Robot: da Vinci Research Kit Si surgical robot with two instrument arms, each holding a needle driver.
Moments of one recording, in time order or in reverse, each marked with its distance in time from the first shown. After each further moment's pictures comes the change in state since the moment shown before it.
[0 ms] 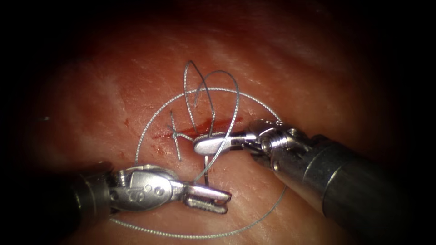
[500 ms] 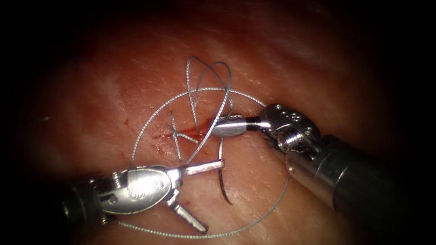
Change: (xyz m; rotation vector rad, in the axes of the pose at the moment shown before) right arm 0.003 0.002 -0.003 -0.182 -0.044 -0.424; left arm 0.000 0.000 -0.002 0.032 -0.114 -0.111
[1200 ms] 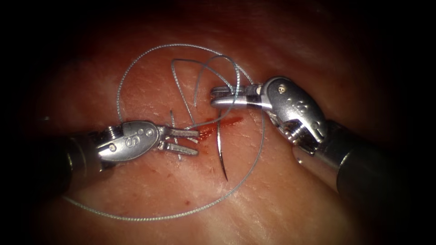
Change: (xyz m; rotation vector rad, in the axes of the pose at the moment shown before) right arm 0.005 0.001 0.000 -0.004 0.034 -0.556; left arm -0.009 -0.008 -0.003 0.210 -0.229 -0.181
